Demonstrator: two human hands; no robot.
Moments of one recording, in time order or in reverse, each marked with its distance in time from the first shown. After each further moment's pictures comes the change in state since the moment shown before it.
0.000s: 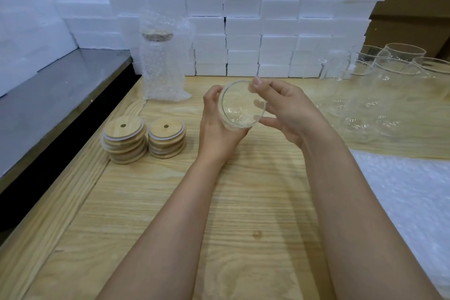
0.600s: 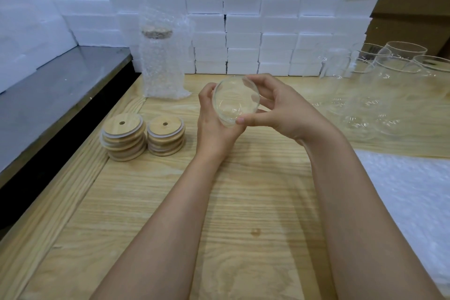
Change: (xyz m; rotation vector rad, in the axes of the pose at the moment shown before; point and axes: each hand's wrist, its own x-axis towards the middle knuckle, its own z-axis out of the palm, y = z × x) left_hand 0.001 -0.003 0.000 -0.070 0.040 -0.016; right_hand 0.004 0.011 -0.011 -0.211 -0.234 -0.150
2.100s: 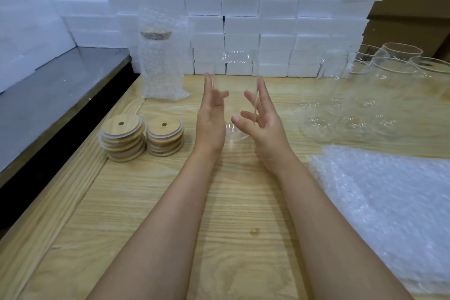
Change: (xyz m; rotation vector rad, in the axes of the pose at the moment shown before) left_hand 0.000 0.026 -0.006 -0.343 -0.056 -0.245; right_hand -0.010 0.037 0.043 0.147 0.231 -0.105
